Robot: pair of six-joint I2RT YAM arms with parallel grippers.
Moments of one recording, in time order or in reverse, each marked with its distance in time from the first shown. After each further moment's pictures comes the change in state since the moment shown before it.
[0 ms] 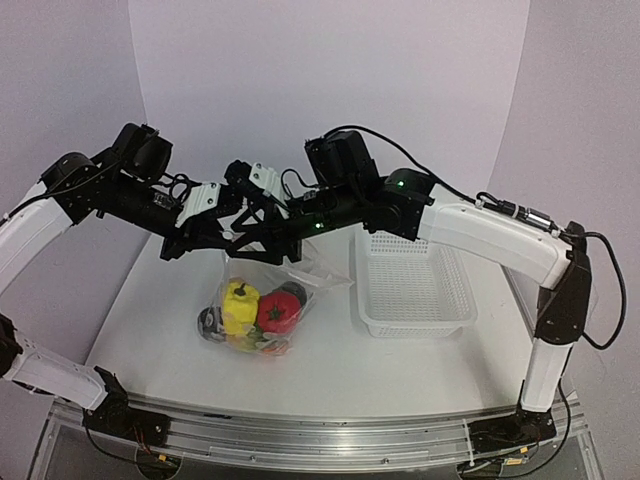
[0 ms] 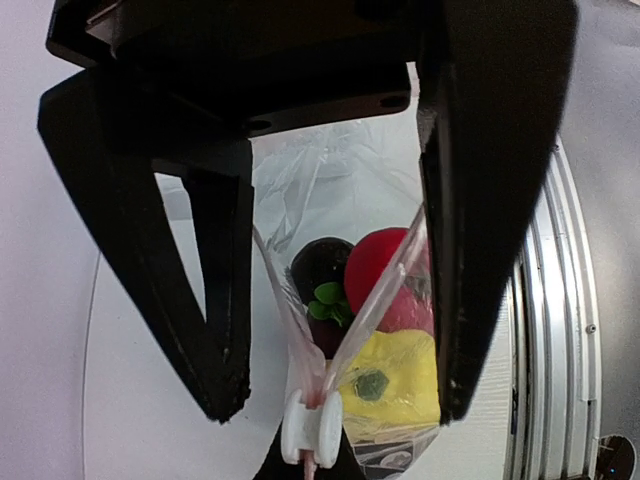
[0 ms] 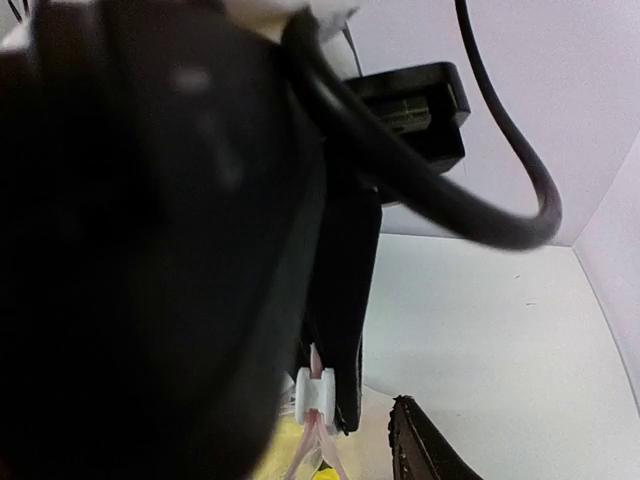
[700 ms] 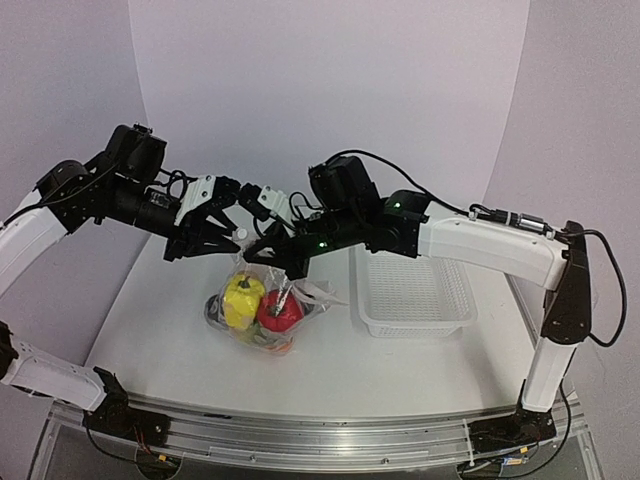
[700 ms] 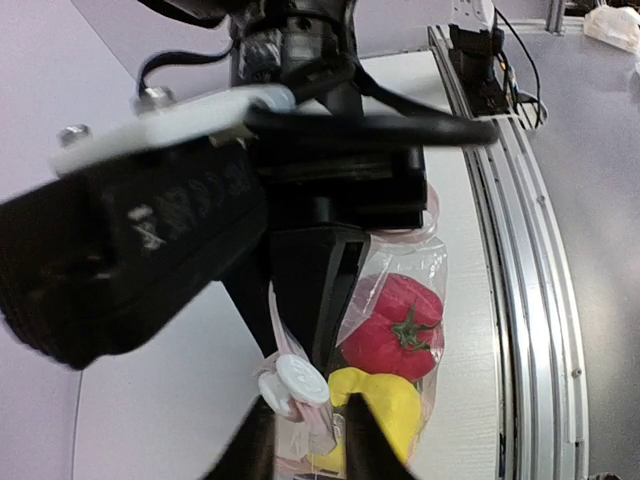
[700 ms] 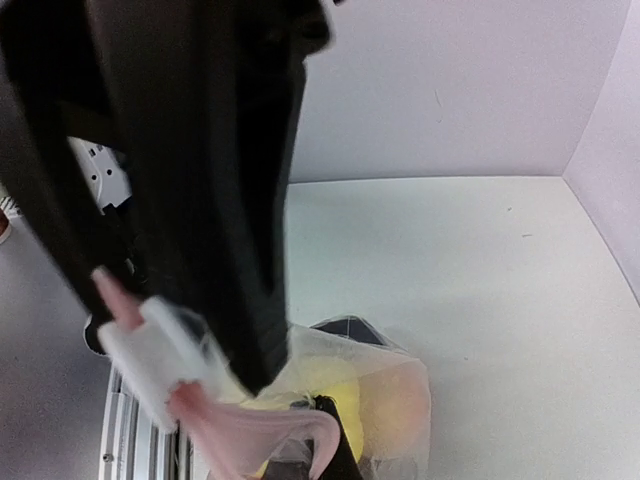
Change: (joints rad) left arm -0.010 -0.043 -0.053 0.112 0.073 -0.079; right arm -0.015 -0.040 -0.188 0.093 0.067 0.084
